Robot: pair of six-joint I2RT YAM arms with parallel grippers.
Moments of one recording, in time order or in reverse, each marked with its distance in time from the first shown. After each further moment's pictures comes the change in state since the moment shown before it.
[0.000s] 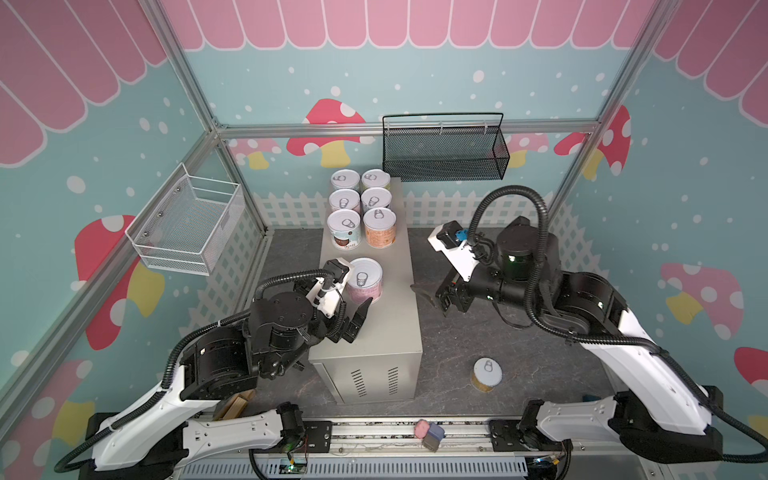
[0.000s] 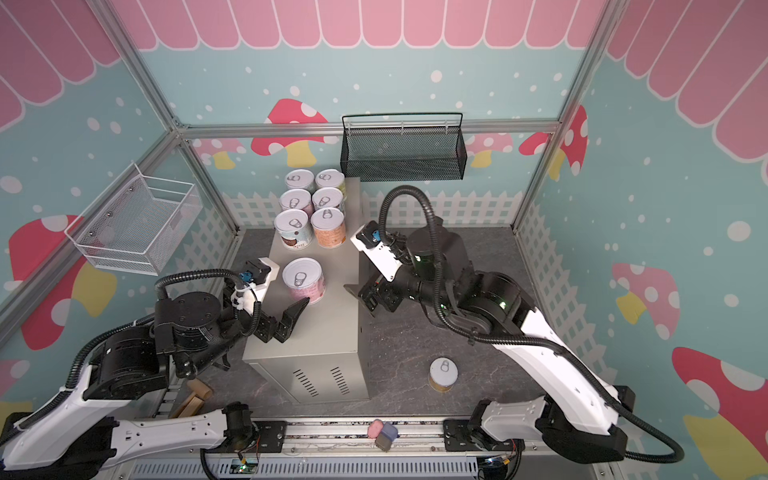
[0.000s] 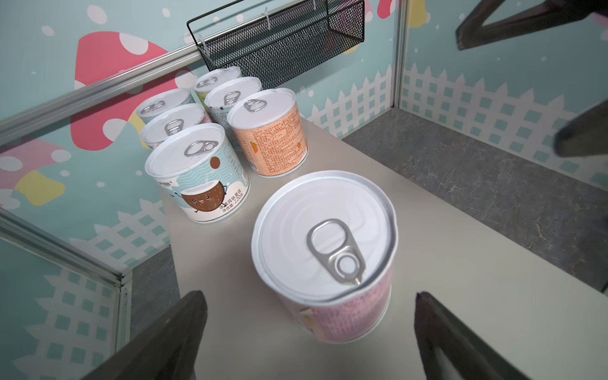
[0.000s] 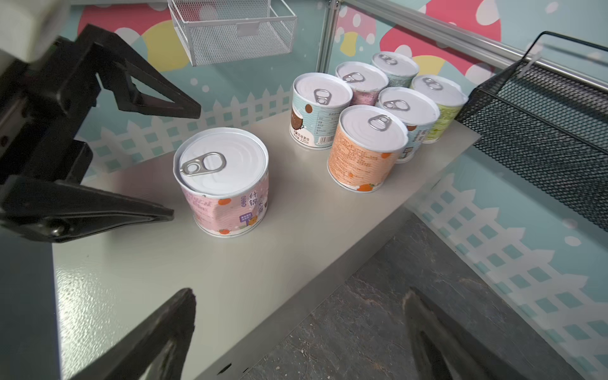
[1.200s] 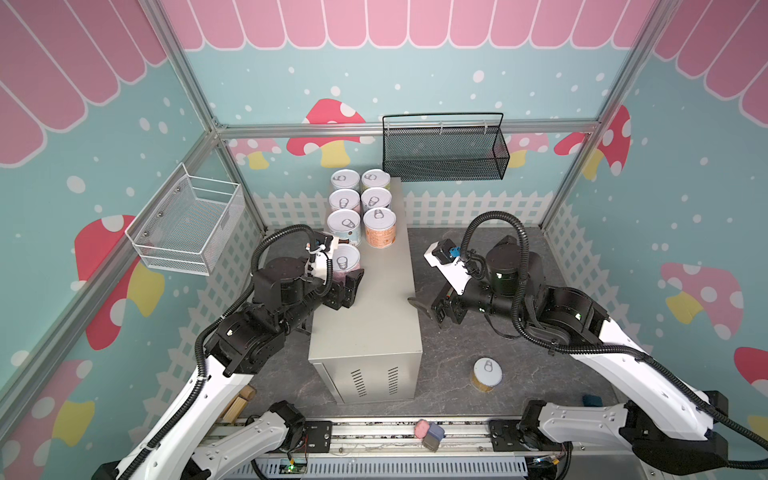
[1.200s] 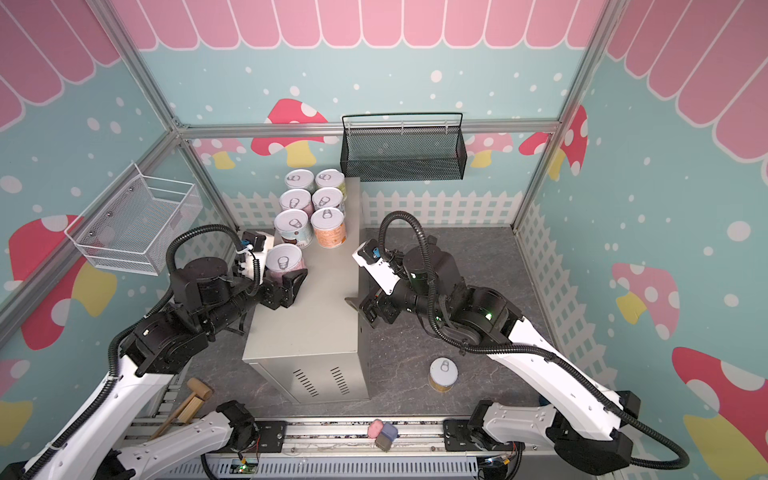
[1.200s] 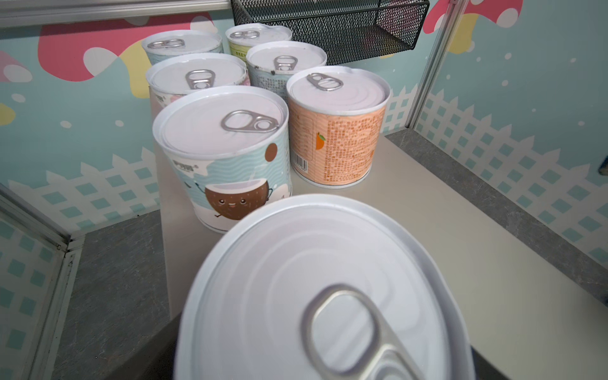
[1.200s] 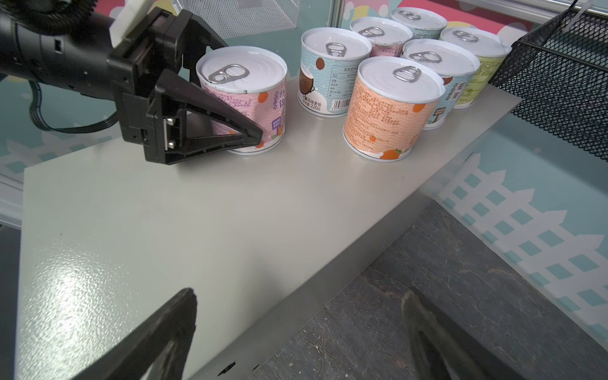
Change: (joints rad) left arm 0.523 0.038 -0.141 0.222 0.475 -0.043; right arm -0.001 -0.056 -0.232 0.145 -0.041 0.033
